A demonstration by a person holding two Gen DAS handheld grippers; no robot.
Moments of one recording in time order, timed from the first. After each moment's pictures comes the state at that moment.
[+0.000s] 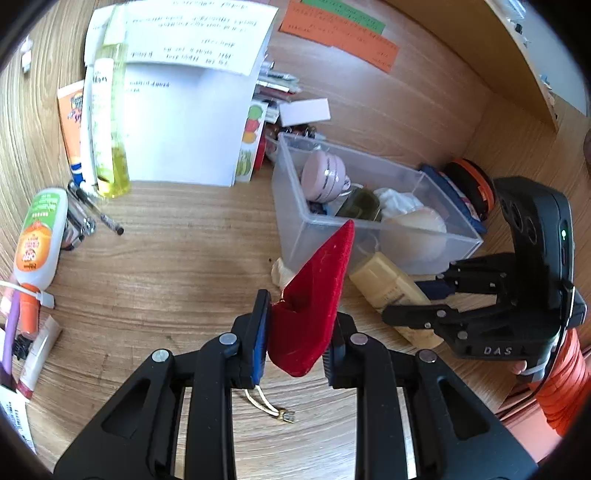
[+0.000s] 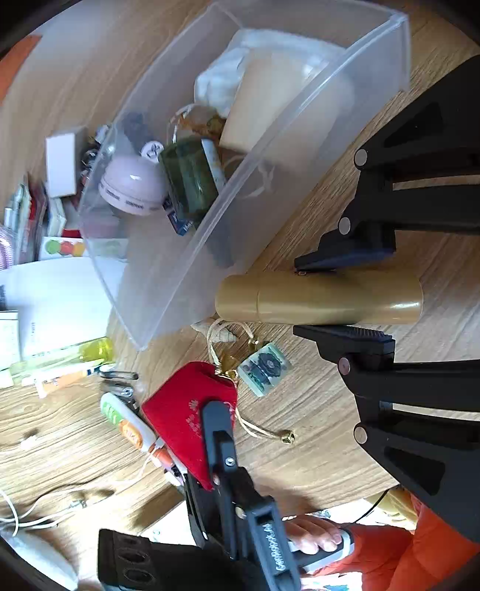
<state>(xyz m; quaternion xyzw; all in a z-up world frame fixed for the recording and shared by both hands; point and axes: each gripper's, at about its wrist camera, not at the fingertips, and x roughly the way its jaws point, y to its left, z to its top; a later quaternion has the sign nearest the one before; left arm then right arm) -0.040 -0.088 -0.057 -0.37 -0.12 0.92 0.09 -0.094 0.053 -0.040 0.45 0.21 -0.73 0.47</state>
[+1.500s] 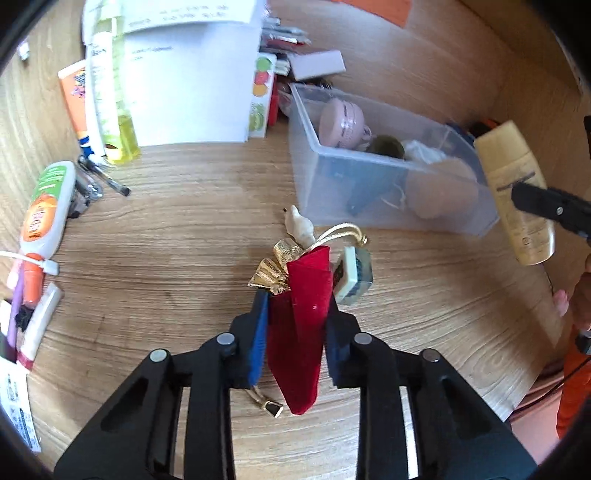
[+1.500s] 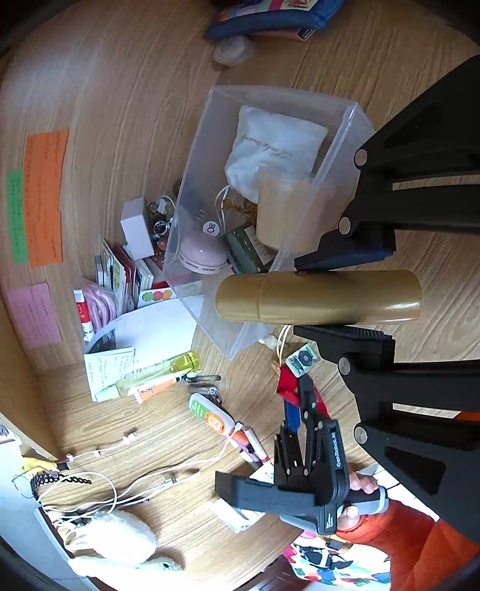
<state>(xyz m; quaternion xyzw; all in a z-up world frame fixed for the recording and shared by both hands) -0.029 -0.073 -0.084 -0.43 -0.08 0.90 0.04 -0.088 0.120 0.022 0.37 0.09 -0.80 0.47</state>
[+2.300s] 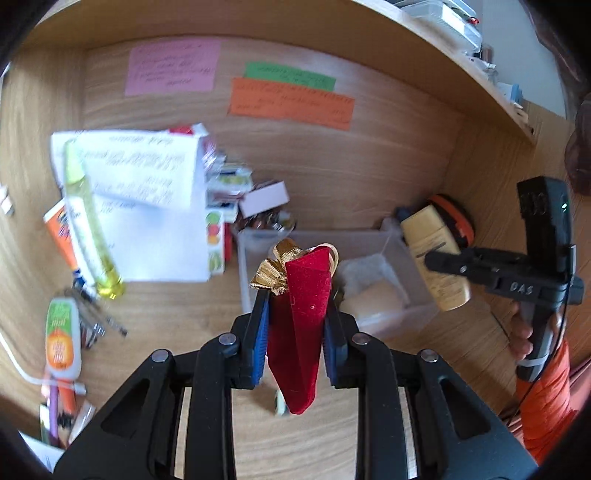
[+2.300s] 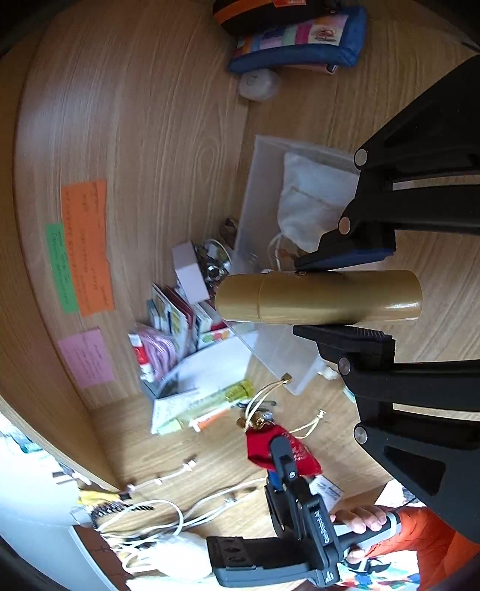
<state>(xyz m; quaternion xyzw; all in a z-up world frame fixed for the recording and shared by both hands) -0.062 -0.049 0.037 -0.31 -0.06 0.94 0.10 -0.132 0.143 0.059 0.34 0.04 -0.84 0.43</state>
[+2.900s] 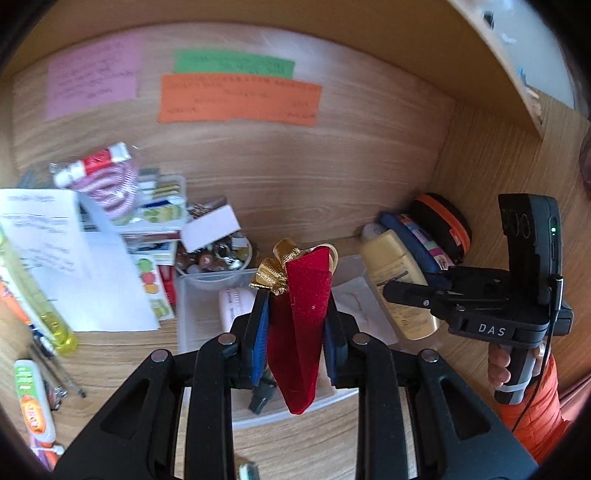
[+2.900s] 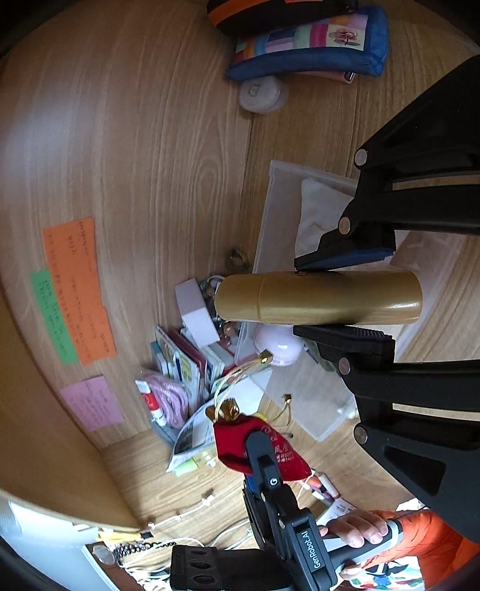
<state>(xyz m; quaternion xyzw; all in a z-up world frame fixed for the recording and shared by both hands) -0.149 -0.003 0.035 -0.33 -0.04 0.93 0.14 -0.190 0.145 0.041 0.35 0.03 -0.84 0.41</state>
